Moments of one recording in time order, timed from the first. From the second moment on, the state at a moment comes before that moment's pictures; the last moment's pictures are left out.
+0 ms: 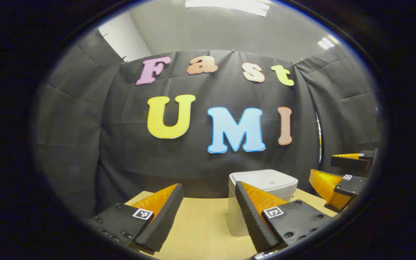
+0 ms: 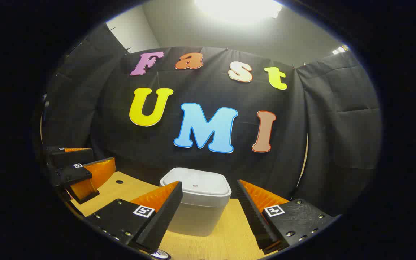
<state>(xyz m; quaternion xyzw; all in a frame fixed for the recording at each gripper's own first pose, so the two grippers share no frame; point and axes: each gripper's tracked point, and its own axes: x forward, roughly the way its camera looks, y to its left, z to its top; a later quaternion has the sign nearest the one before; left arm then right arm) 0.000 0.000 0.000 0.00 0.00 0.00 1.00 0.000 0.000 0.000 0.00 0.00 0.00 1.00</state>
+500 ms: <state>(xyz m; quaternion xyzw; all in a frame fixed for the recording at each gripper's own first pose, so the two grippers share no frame) 0.003 -0.008 0.000 0.01 0.00 -0.01 1.00 0.004 0.005 -0.006 0.00 0.01 0.01 1.00</state>
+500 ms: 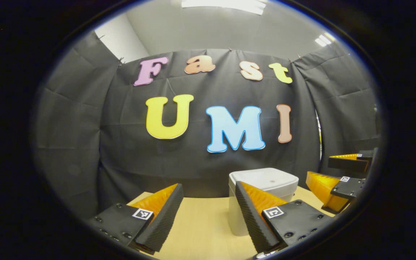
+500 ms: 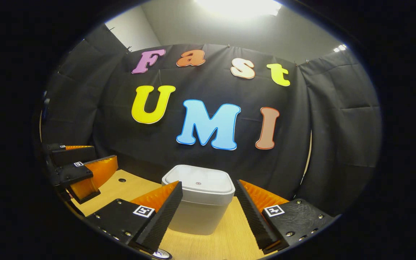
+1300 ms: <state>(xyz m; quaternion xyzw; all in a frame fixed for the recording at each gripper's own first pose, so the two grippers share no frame) 0.005 -0.023 -0.012 0.01 0.01 -0.02 1.00 0.013 -0.013 -0.025 0.02 0.04 0.00 1.00</state>
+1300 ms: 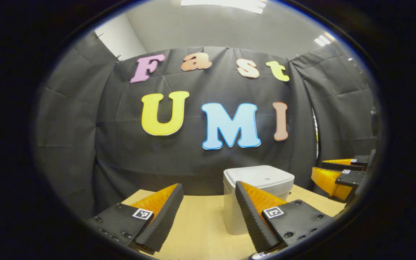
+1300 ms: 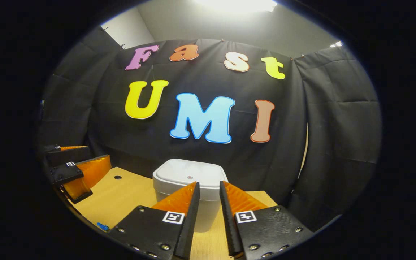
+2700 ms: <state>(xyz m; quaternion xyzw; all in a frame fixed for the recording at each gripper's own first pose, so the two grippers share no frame) 0.010 -0.011 -0.022 0.01 0.04 0.01 1.00 0.134 0.017 -0.068 0.13 0.11 0.07 0.98</state>
